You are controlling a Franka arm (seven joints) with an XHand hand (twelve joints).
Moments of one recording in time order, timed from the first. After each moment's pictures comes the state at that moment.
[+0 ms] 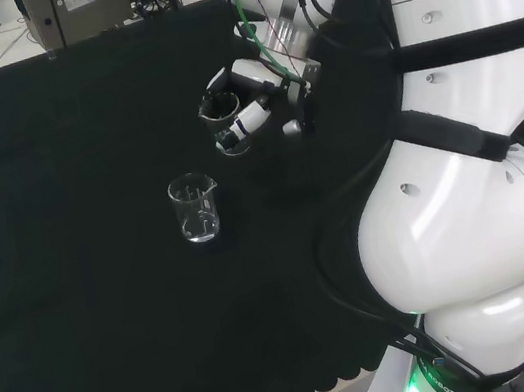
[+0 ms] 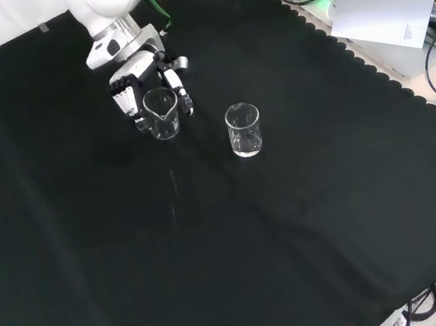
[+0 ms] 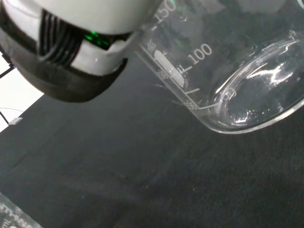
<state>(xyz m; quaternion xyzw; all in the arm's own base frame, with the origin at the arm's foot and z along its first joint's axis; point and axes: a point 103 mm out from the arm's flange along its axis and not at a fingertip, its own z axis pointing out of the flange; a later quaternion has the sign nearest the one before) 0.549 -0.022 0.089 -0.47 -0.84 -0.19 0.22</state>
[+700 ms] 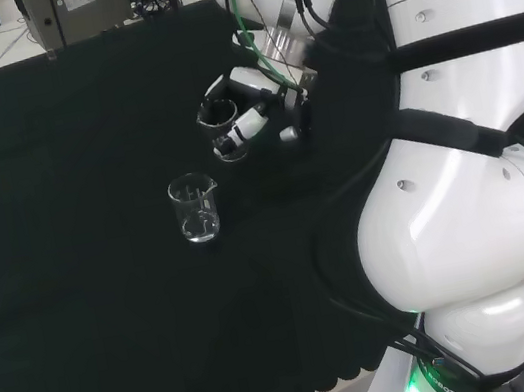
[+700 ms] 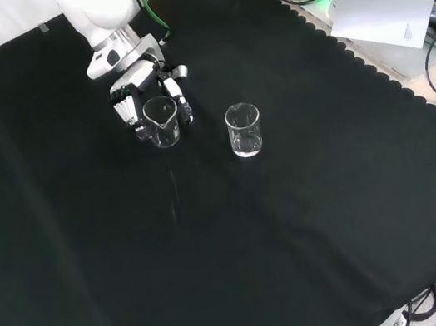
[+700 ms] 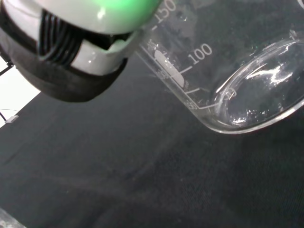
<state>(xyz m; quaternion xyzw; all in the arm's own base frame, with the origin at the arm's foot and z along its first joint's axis) 0.556 -0.018 0.071 -0.46 -0.83 -0.20 0.23</state>
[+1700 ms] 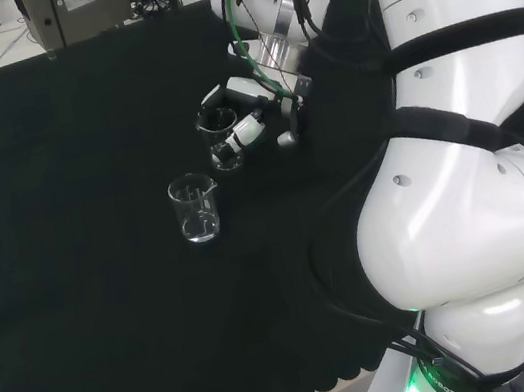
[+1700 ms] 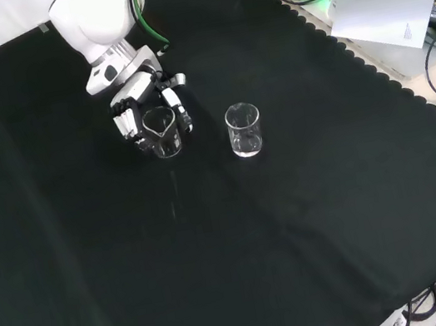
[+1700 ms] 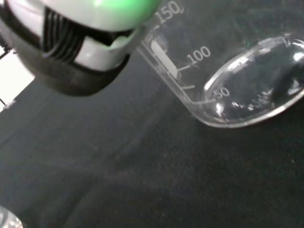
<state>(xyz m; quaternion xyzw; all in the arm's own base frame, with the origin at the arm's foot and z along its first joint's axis) 0.564 -0.016 0.051 -0.46 -0.83 -0.18 0.26</state>
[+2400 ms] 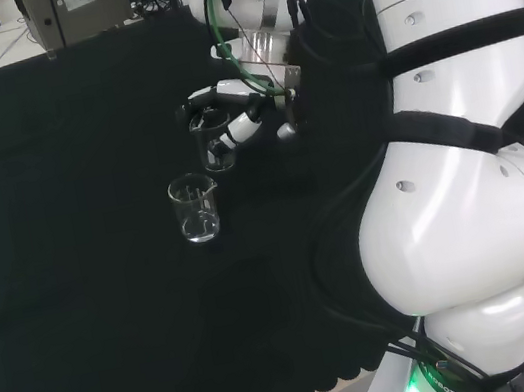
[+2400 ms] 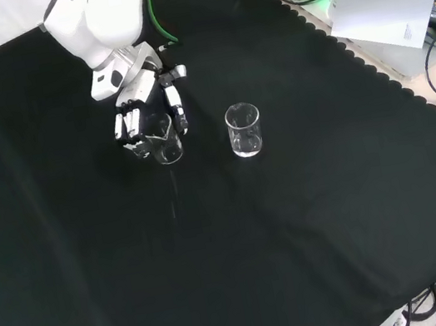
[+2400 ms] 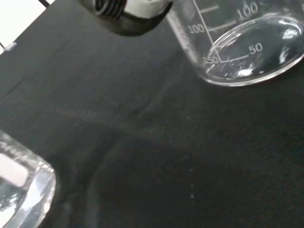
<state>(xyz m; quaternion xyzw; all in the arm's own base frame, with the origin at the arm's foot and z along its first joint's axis) 0.553 -0.007 0.068 -0.43 -0.86 -0.08 0.27</state>
